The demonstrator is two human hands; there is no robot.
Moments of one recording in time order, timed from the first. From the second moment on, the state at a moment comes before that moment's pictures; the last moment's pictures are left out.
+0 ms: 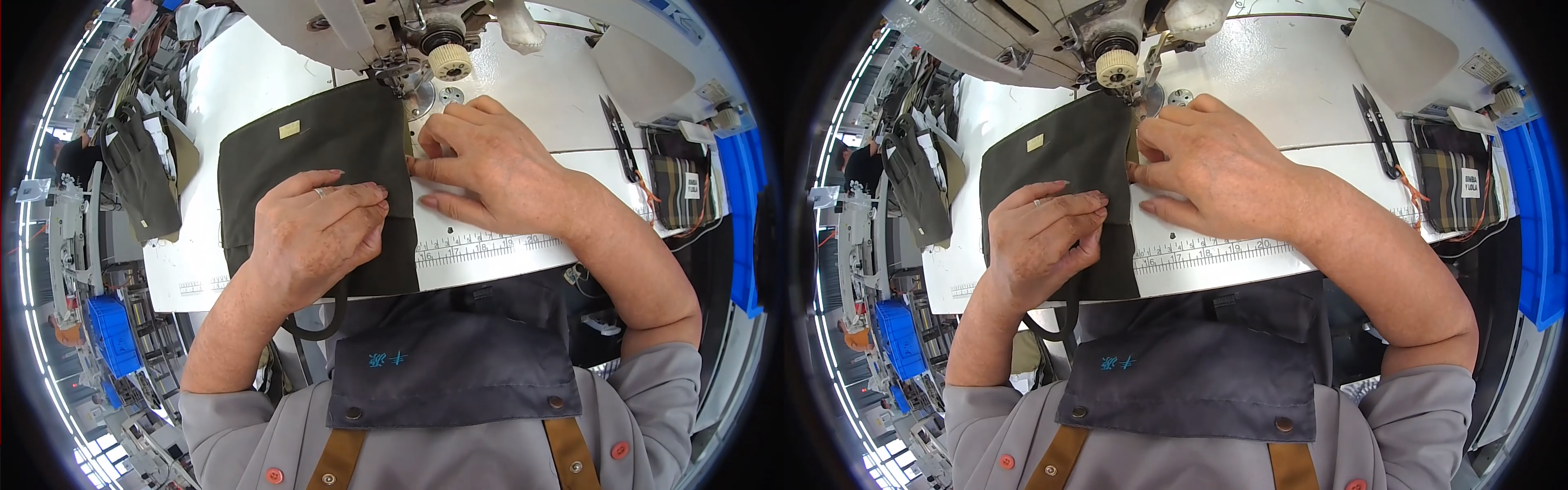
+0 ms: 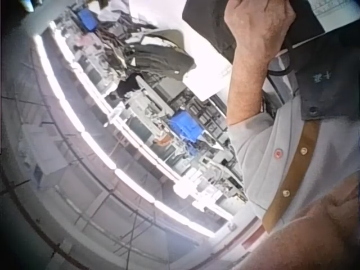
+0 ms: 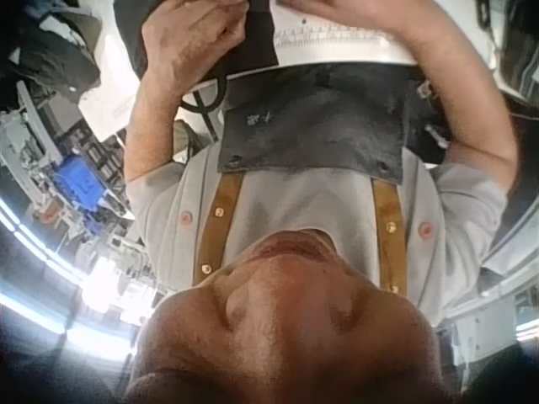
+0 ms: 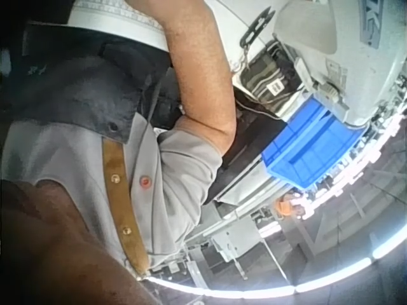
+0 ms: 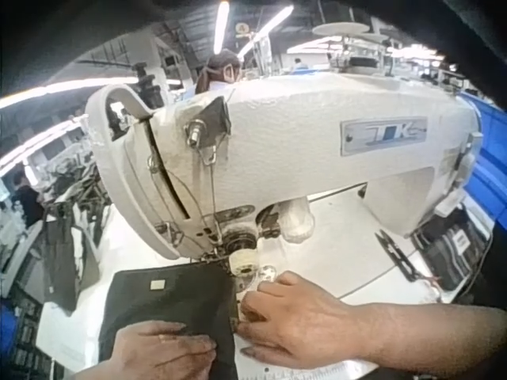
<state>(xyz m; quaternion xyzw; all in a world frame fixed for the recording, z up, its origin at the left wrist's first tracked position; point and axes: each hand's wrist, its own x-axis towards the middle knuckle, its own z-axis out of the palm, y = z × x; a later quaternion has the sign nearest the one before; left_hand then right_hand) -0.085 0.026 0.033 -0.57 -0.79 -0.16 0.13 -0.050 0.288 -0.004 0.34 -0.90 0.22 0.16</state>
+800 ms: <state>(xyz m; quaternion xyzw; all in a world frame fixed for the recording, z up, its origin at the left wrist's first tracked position) -0.089 0.045 0.007 -0.44 -0.84 -0.31 0.02 -0.047 0.291 0.000 0.37 -0.89 0.25 0.11</state>
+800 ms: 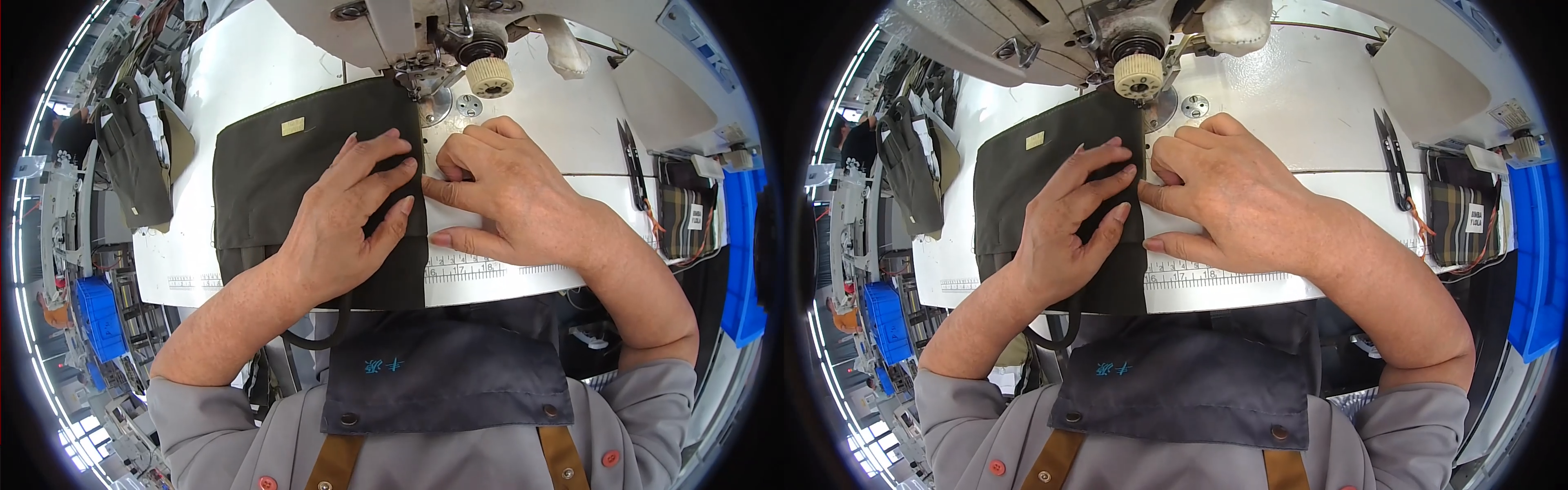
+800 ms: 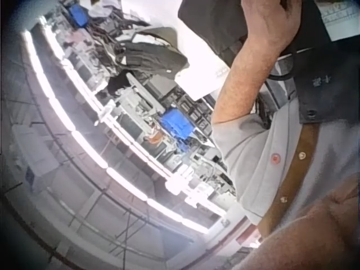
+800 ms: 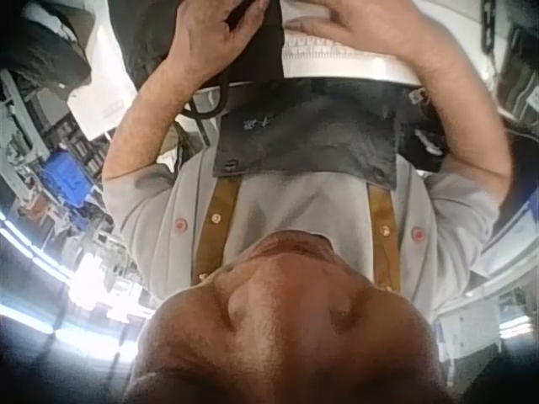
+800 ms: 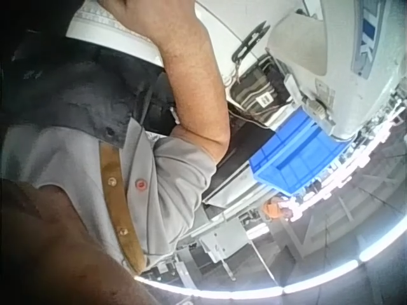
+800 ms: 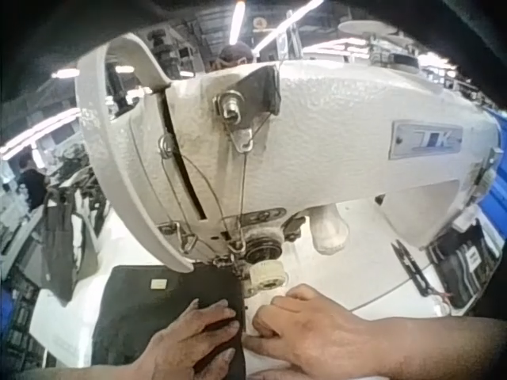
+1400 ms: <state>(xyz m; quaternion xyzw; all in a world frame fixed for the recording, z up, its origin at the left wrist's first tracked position) -0.085 0.049 0.006 -0.46 -0.86 -0.24 0.00 -0.049 0.303 0.004 0.39 -0.87 0.26 0.11</state>
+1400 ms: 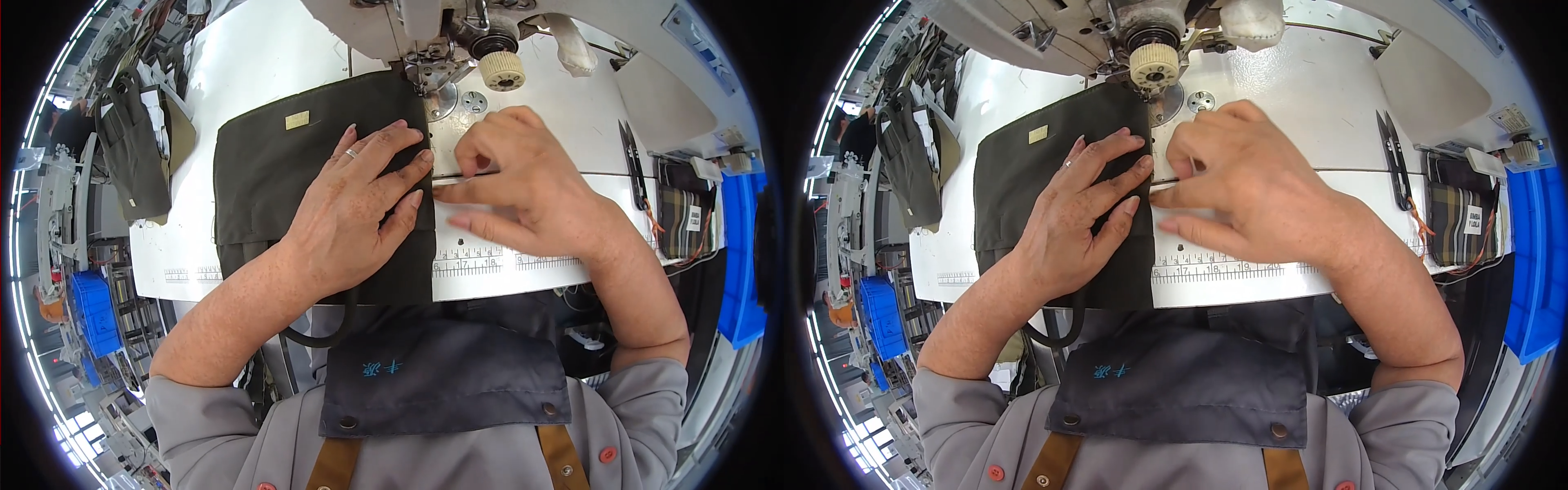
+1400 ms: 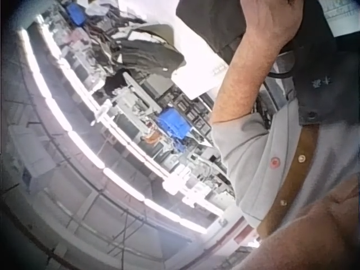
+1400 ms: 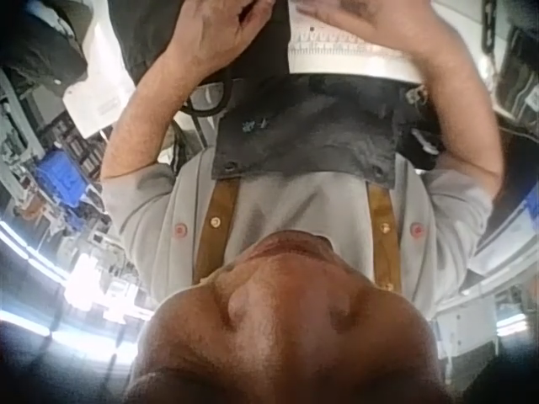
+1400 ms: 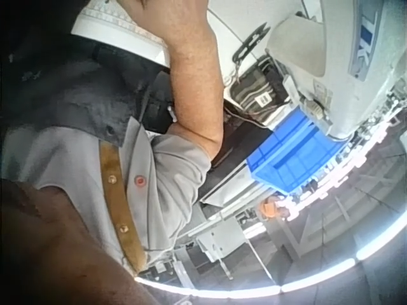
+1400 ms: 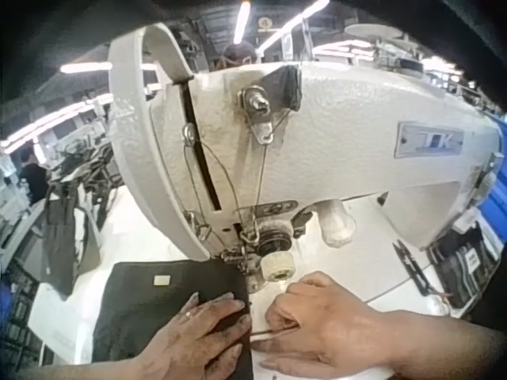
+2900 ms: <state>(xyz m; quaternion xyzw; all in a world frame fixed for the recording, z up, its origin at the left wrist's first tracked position) -0.132 0.070 0.015 -0.49 -0.85 -0.11 0.15 -0.056 0.293 -0.002 0.24 -0.94 0.17 0.19</state>
